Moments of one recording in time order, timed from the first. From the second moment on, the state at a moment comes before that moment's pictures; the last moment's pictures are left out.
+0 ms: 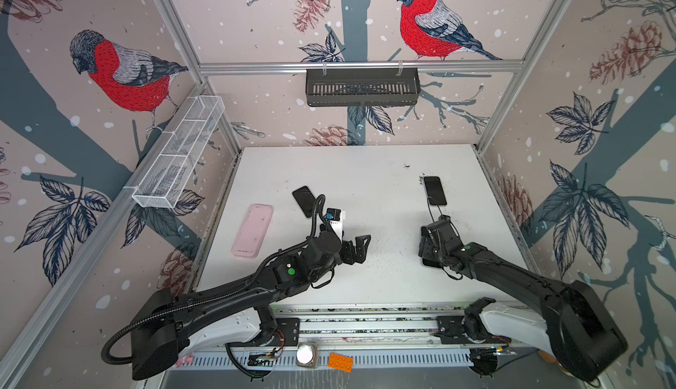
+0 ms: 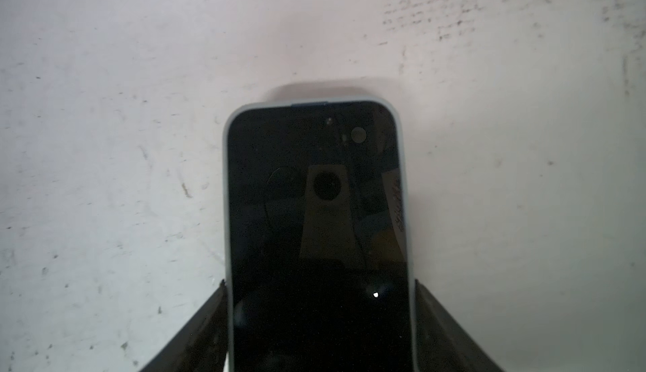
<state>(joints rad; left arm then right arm) -1.04 1.02 0.59 -0.02 -0.27 -0.69 0.49 1.13 0.43 -0.33 0.22 0.62</state>
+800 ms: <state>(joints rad) -0.99 1.21 0.50 0.45 -0.06 -0.84 0.69 0.89 0.38 -0.20 0.09 0.50</state>
